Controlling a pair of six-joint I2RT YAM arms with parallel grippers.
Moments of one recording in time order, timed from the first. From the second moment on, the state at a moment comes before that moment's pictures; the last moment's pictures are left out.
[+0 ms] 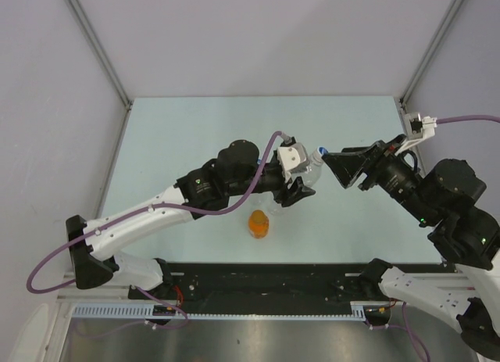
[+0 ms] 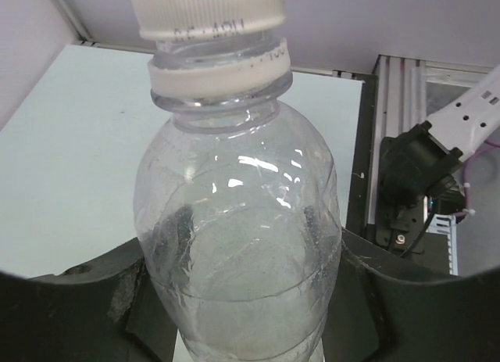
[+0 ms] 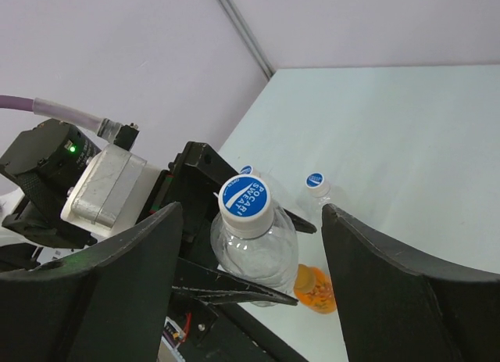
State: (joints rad) left arm -1.09 1.34 1.35 -0.21 0.23 0.11; right arm 0.78 0.76 1.40 -0.62 0.12 0.52
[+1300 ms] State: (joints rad) left arm -1.11 1.34 1.35 -0.21 0.13 0.12; right arm 0.78 0.83 1.37 -0.56 0.09 0.55
